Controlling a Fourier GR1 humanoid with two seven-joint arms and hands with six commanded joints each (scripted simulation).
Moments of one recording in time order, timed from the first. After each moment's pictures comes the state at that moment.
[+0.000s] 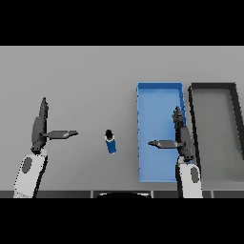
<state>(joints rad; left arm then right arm) -0.11 0.43 -0.16 -1.48 0.24 0.26 0.01 0.00 0.00 0.00 -1.57 0.00 0.00 0.00</state>
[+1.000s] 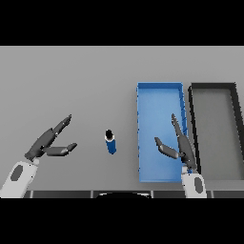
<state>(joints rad) -0.02 0.68 -0.31 -1.64 0.29 -0.22 -0.12 0.13 -0.12 0.12 -1.72 0.18 0.05 -0.06</state>
